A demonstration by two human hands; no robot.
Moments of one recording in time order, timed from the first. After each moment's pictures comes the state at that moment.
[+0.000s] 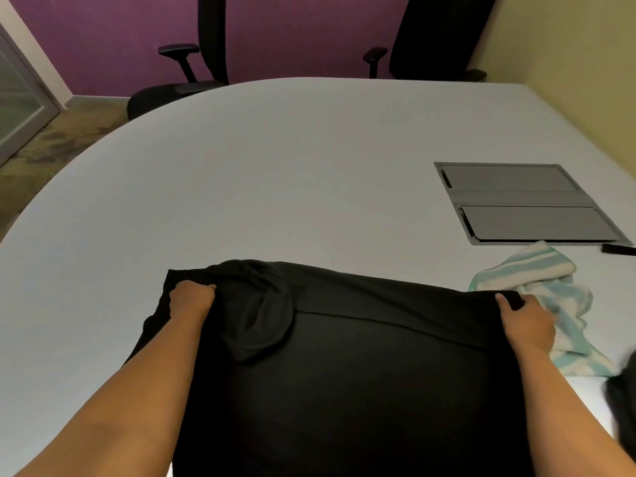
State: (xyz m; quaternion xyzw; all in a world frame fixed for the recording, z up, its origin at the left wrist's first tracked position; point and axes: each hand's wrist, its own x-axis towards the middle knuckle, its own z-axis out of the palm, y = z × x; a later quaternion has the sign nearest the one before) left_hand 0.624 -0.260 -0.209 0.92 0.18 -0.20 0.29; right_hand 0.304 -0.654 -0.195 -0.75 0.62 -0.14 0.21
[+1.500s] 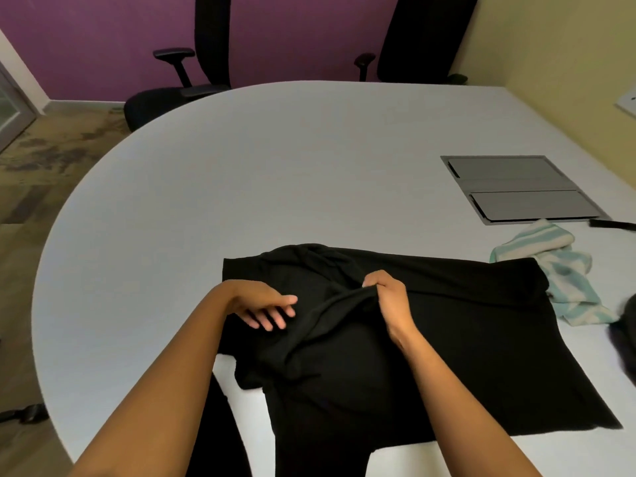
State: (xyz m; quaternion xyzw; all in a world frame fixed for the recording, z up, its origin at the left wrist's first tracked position) left_hand 0.617 -0.199 -0.147 0.77 -0.20 -0.58 0.17; right_hand 0.440 -0.380 -0.181 -0.67 0.38 -0.19 0.61
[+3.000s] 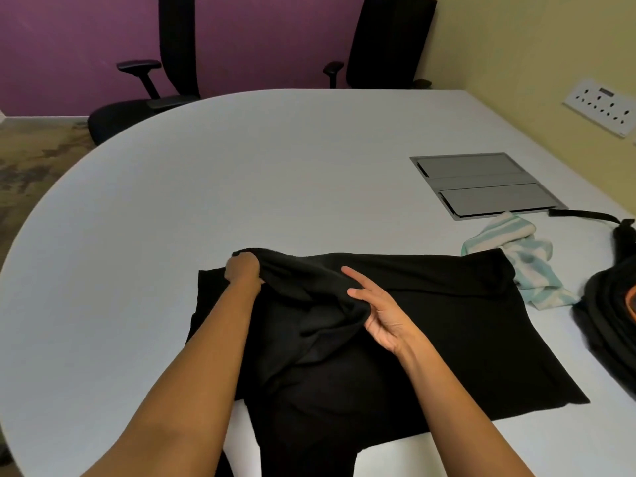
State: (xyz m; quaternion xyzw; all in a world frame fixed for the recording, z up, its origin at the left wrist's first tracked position) left_hand 0.631 -0.268 -0.163 0.75 0.22 -0.27 0.57; right_hand 0.408 -0.376 -0.151 -0.37 0.27 -0.10 0.88
